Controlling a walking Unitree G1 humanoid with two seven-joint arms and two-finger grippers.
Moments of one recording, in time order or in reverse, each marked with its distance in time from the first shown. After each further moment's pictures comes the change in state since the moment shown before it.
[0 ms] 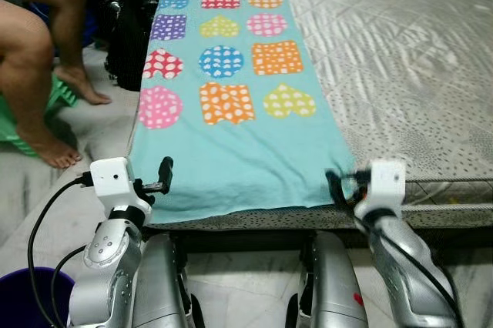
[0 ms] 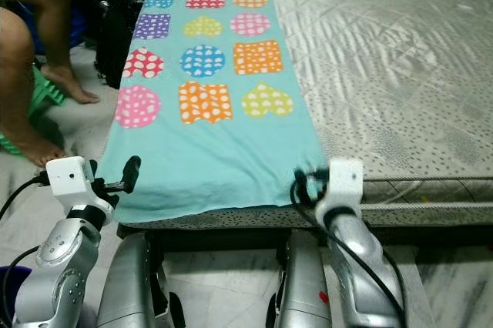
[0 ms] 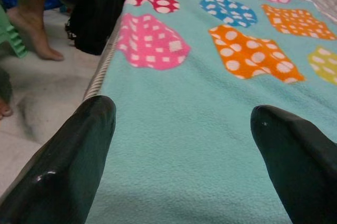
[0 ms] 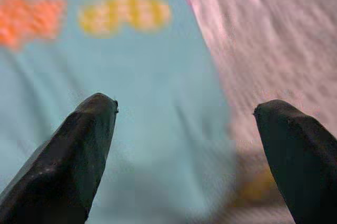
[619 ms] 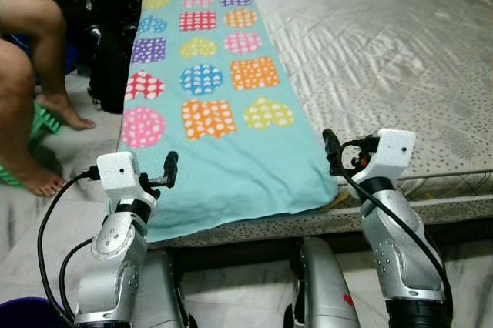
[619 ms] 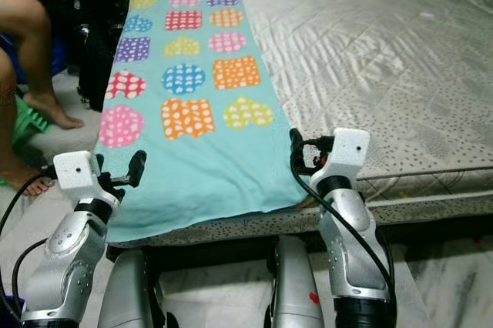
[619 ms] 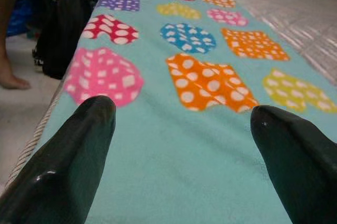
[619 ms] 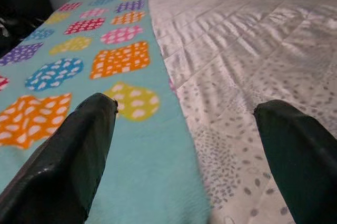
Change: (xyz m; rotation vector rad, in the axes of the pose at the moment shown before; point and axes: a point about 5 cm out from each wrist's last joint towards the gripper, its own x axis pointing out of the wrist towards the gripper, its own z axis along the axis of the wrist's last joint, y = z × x) left arm 0.009 -0.004 0.003 -0.008 -0.027 -0.015; right arm 0.015 0.006 0.027 0.060 -0.156 0.032
